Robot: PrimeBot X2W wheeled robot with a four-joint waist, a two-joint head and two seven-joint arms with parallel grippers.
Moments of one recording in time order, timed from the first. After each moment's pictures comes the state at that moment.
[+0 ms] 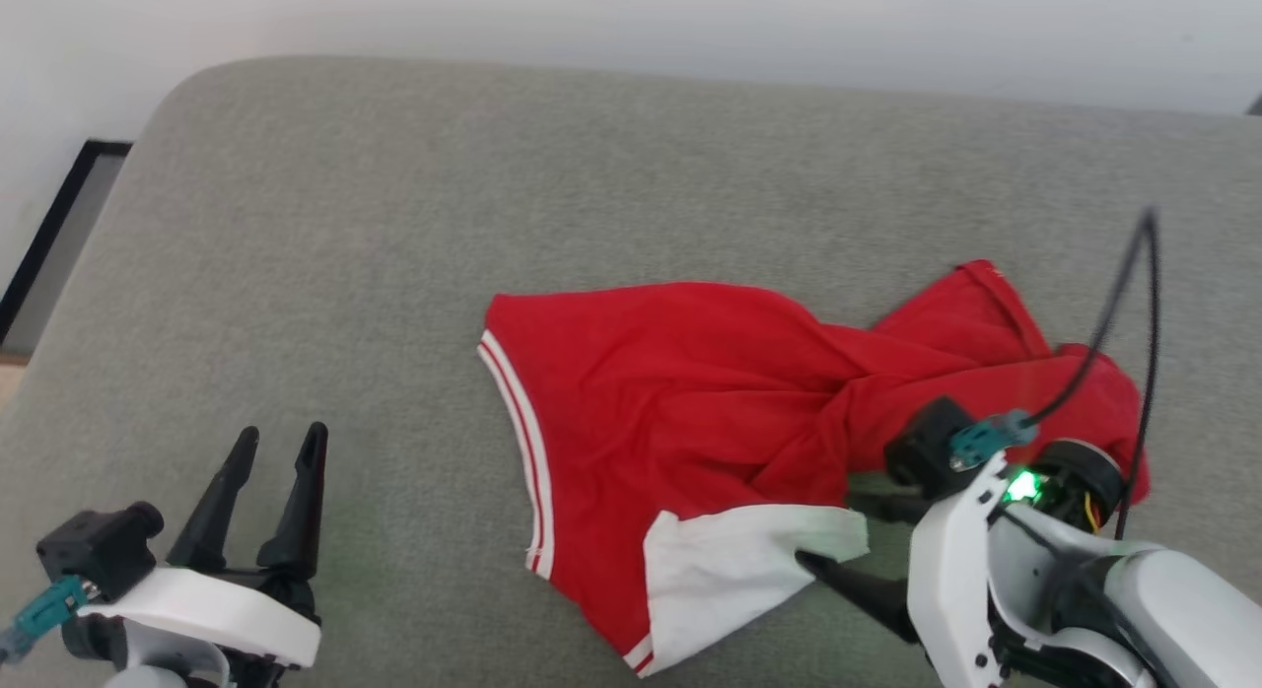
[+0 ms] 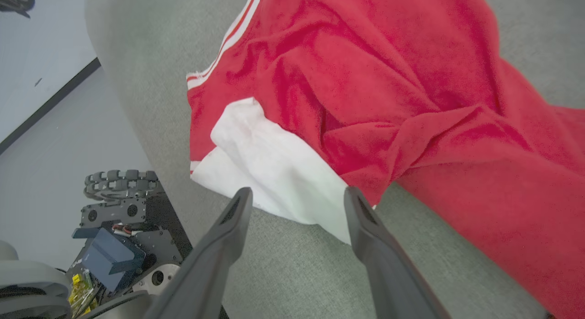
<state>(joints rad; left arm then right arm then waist) -0.08 0.40 -0.19 0.21 -0.72 -0.13 -0.26 -0.33 -0.59 0.65 -0.17 0.75 0.13 0.73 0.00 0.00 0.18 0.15</state>
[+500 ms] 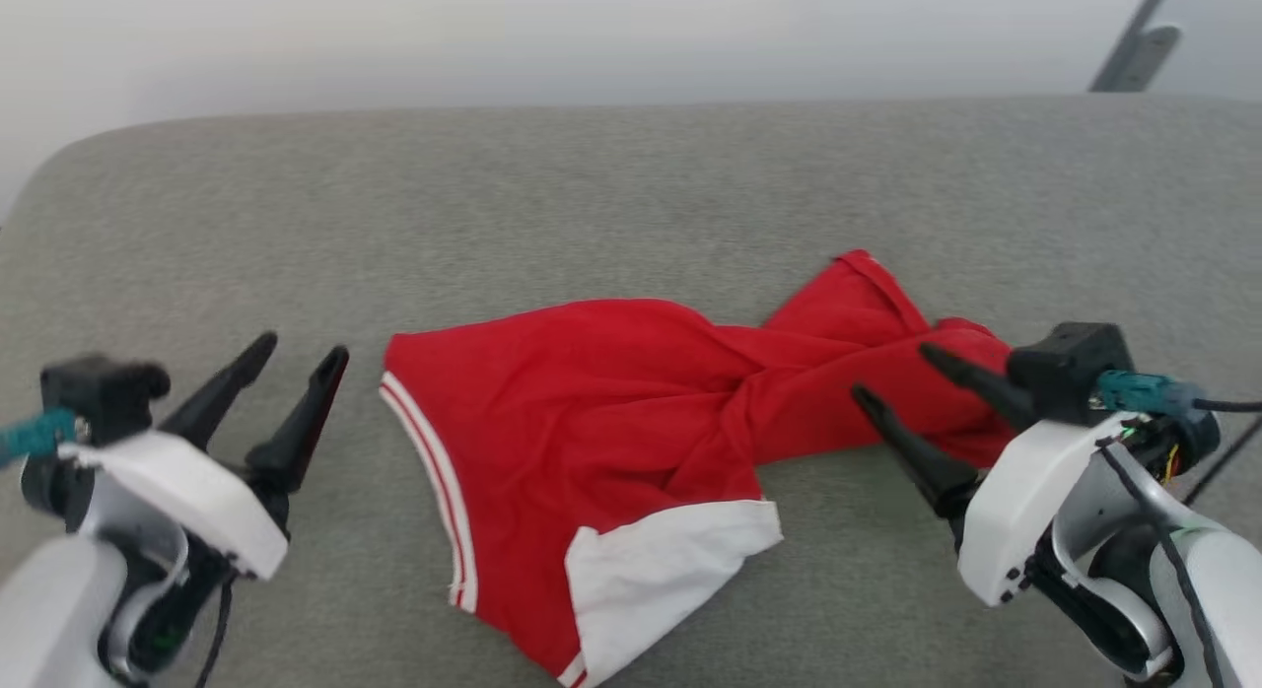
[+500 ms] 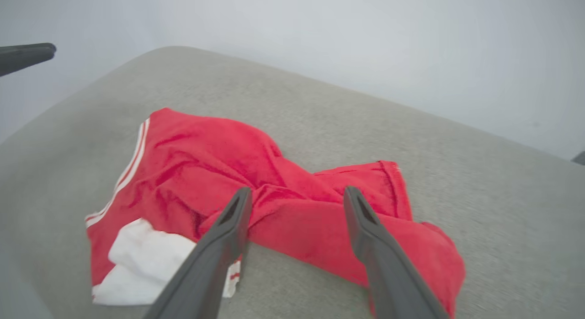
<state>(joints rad) -0.27 0.65 -0.41 0.17 -0.86 -0.13 -0.07 -0.23 -0.42 0.34 -0.17 0.53 0.13 0.48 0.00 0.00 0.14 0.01</state>
